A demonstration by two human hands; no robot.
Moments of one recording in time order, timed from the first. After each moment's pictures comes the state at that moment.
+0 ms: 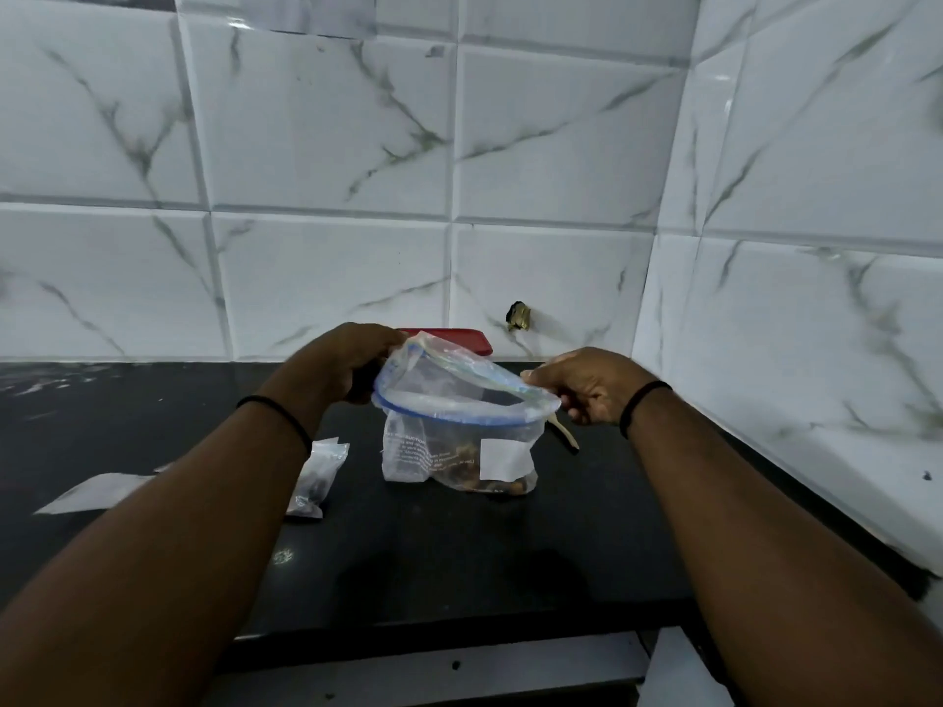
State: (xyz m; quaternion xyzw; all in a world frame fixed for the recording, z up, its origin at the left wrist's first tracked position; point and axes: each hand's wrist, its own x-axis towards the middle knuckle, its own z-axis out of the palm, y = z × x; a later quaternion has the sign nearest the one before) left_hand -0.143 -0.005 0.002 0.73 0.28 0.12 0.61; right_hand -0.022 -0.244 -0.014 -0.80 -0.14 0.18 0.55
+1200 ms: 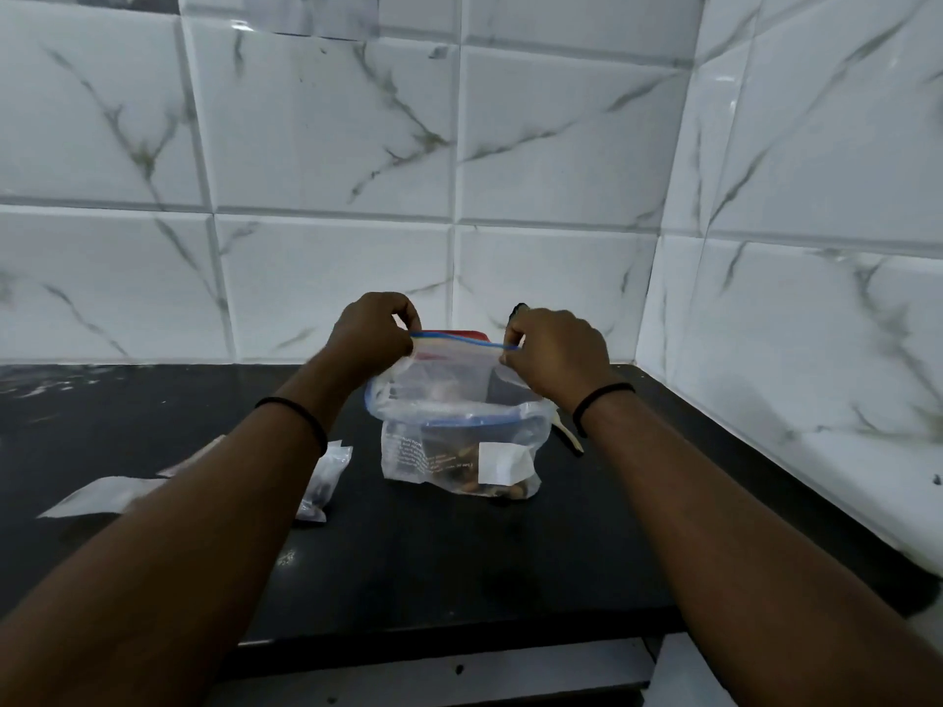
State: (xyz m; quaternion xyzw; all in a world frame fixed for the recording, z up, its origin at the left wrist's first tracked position) left_hand -0.139 -0.009 0.014 0.89 0.16 0.30 0.30; right_hand -0.048 -0.211 0.004 -0.88 -0.33 -0.27 0.19
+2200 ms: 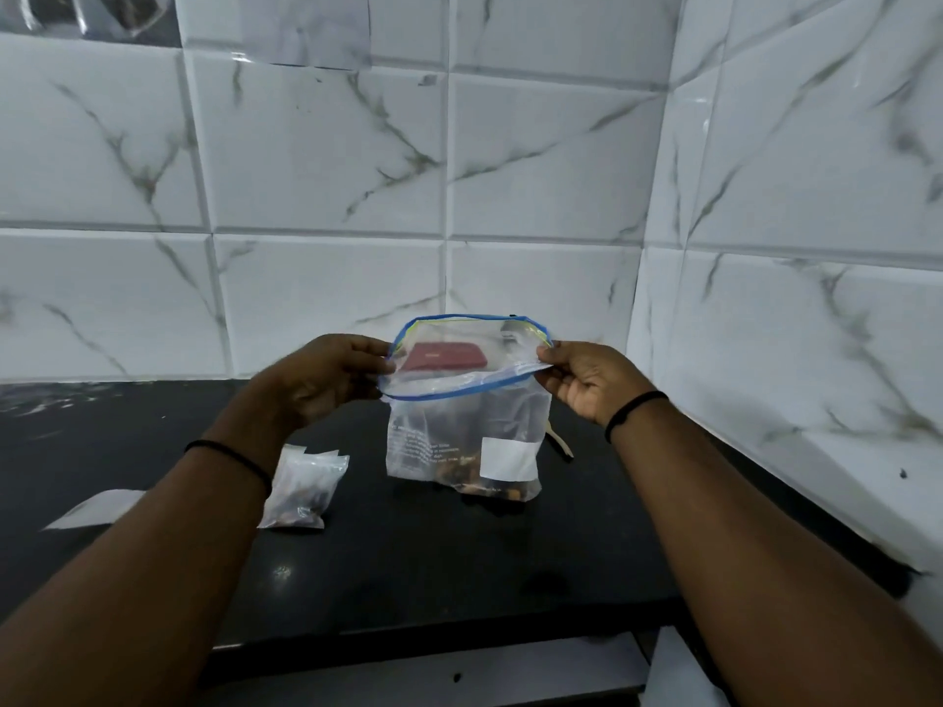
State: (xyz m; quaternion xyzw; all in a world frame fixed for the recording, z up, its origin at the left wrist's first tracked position) left_hand -0.177 0.008 0.000 0.72 0.06 0.14 0.68; right_hand -0.040 -0.241 0.004 -0.53 -0.08 0.19 0.83
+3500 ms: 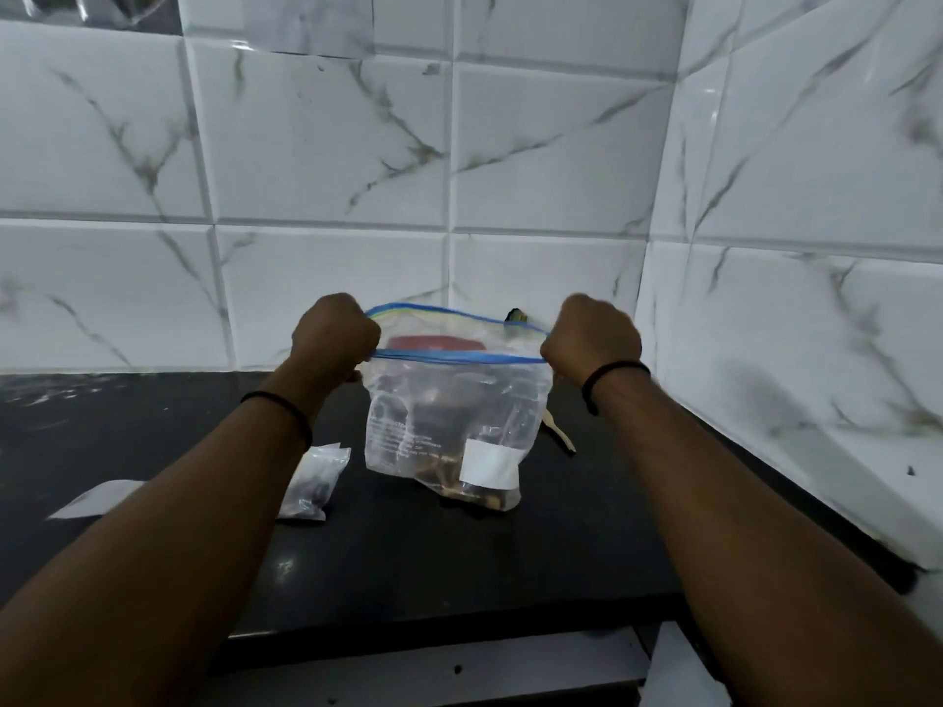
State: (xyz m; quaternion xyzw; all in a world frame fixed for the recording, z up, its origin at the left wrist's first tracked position) left_hand -0.164 -0.010 0.028 0.84 0.32 0.30 0.30; right_hand -0.069 -0.242 0.031 -0.91 -0.18 -0.18 0.31
